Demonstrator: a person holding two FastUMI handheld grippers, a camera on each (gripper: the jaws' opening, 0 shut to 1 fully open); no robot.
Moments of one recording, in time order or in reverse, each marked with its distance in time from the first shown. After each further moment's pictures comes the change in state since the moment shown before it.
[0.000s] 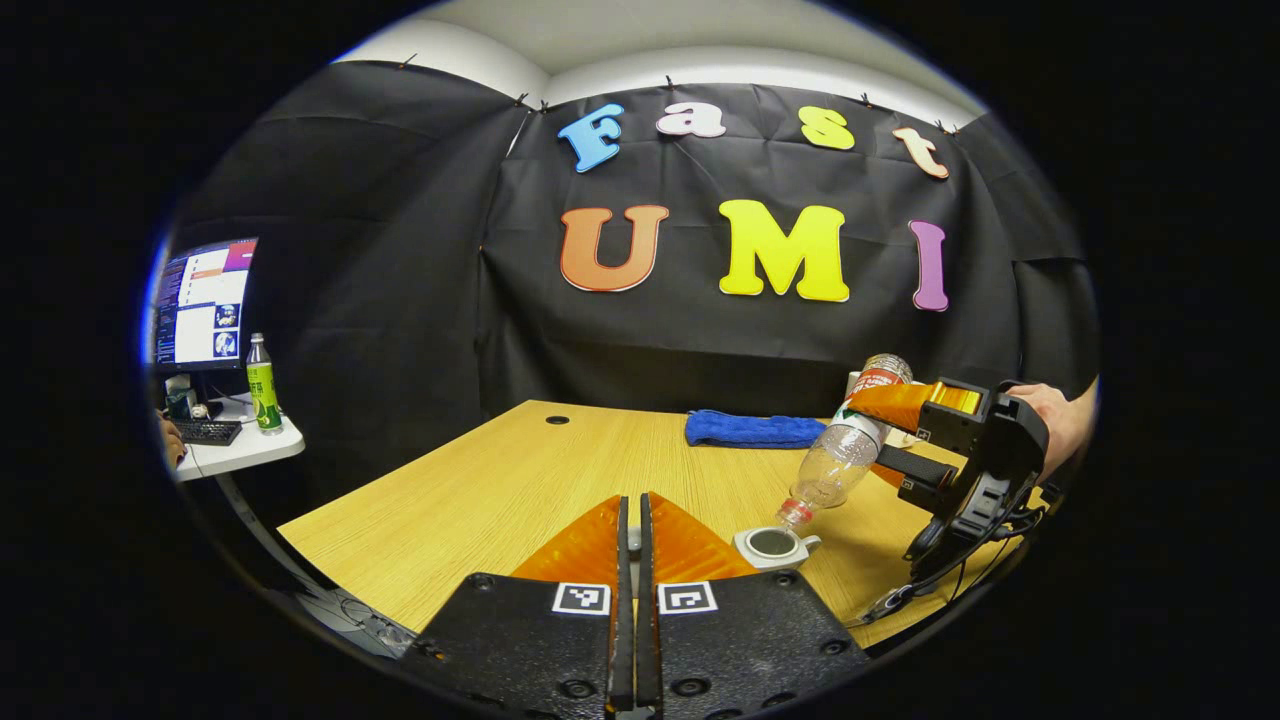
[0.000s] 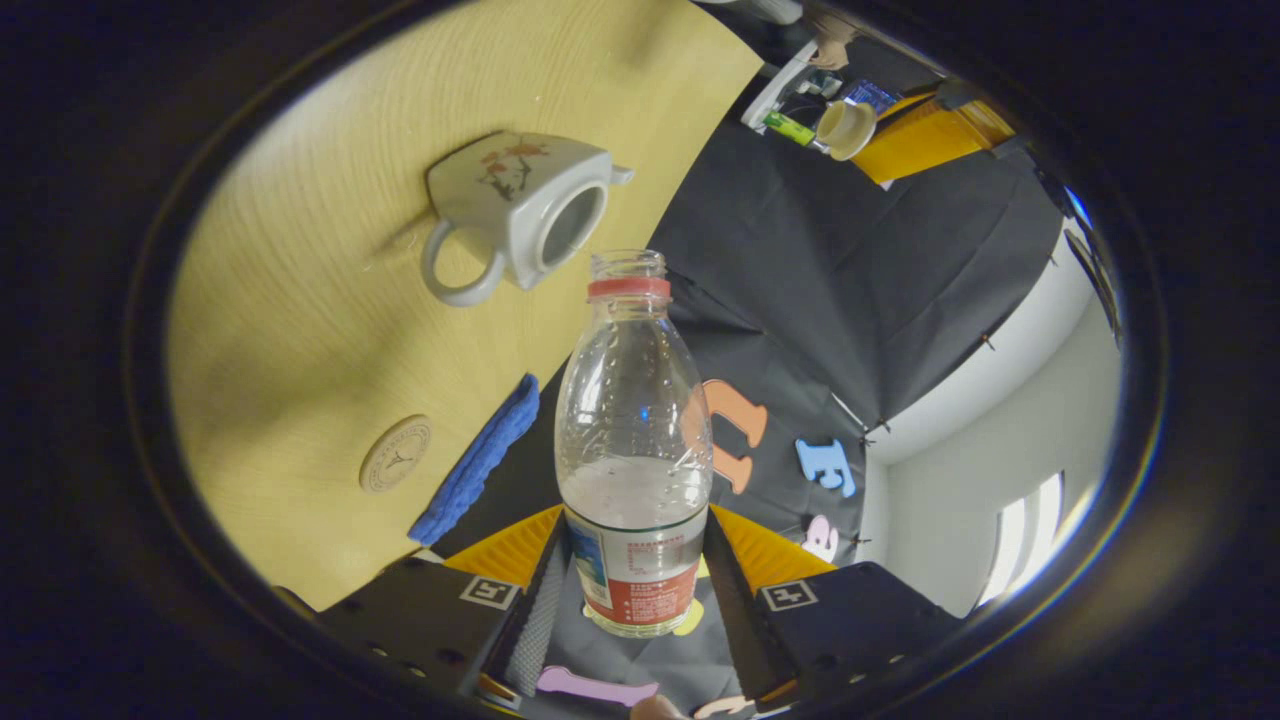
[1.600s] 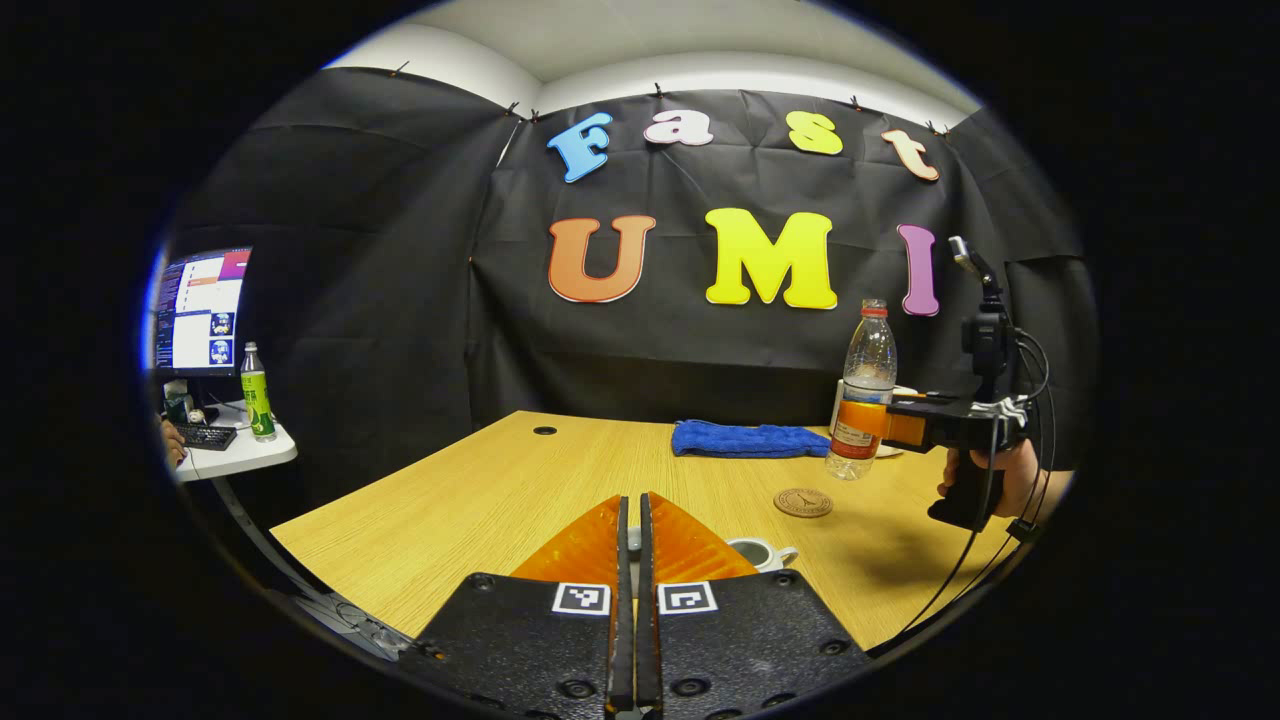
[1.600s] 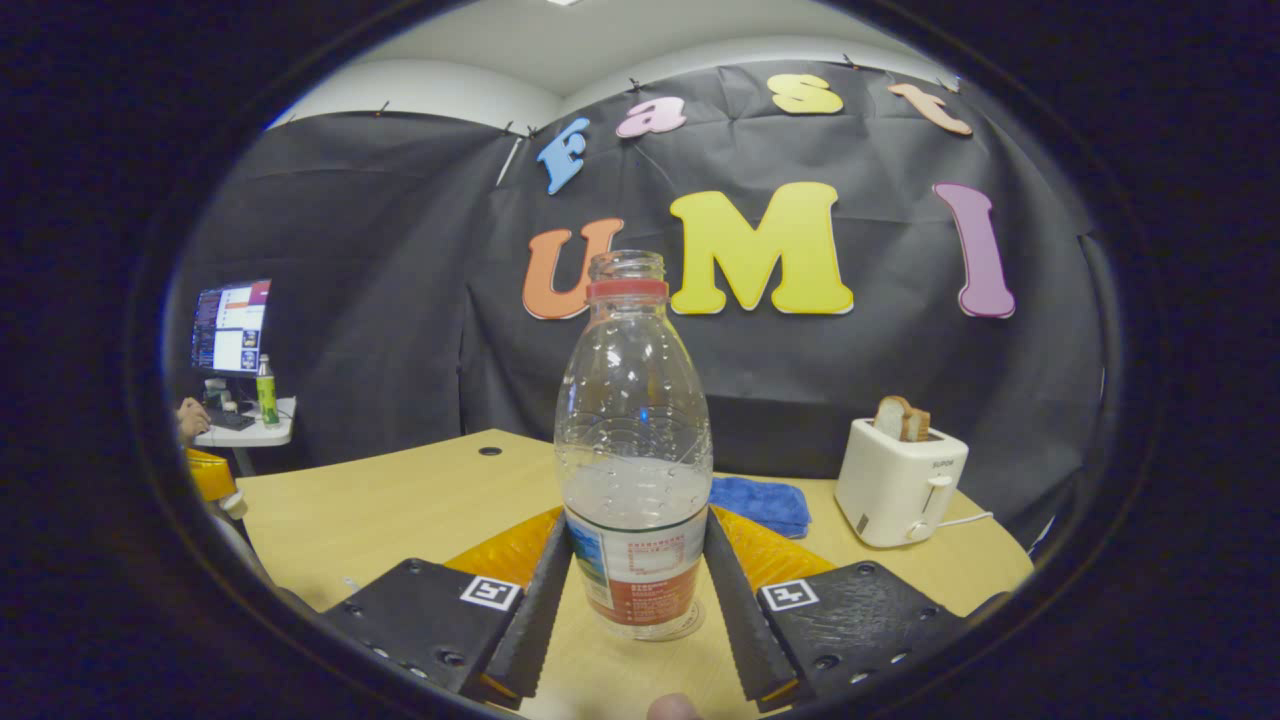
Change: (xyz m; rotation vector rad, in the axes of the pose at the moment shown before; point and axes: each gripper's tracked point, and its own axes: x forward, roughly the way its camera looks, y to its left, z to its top) left arm 0.001 -0.020 0.005 0.011 -0.025 -0.007; right arm 0.041 0.042 -0.079 2.071 0.292 0.187
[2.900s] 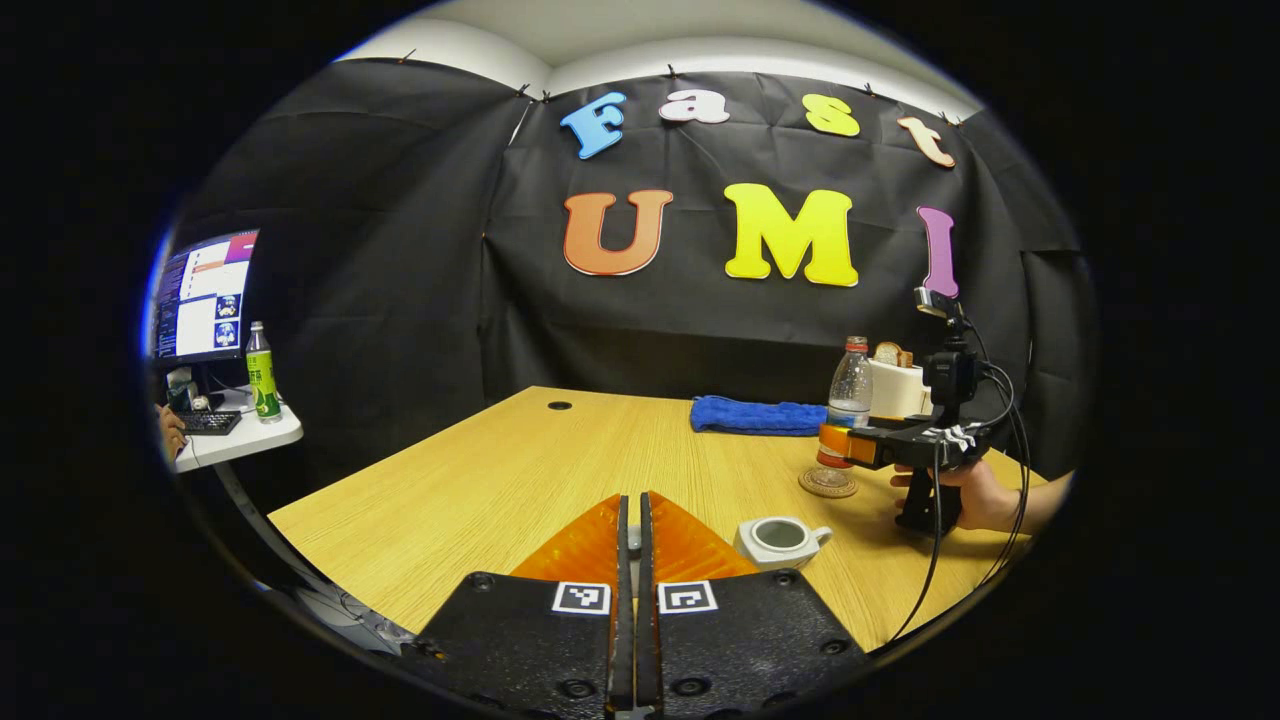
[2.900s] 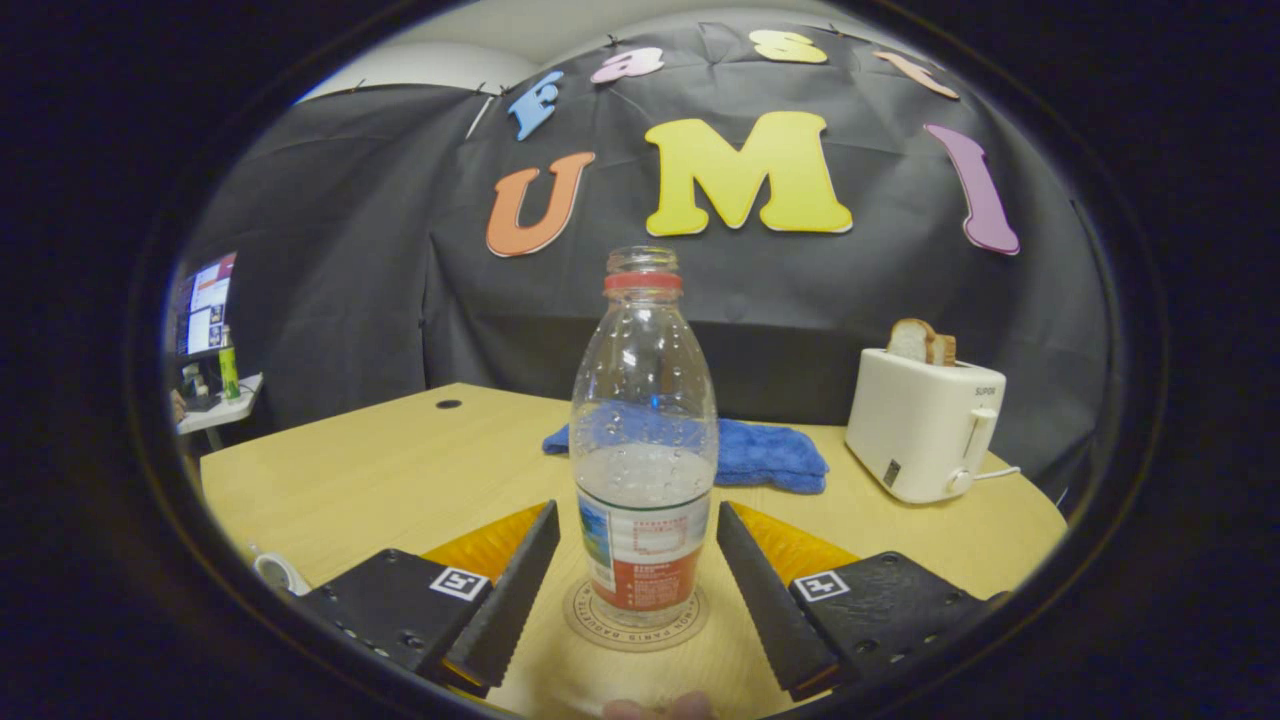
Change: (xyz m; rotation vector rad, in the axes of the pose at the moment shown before) left arm 0.010 0.008 -0.022 -0.017 0.056 0.023; right arm 0.053 -0.016 -0.069 0.022 0.126 -0.084
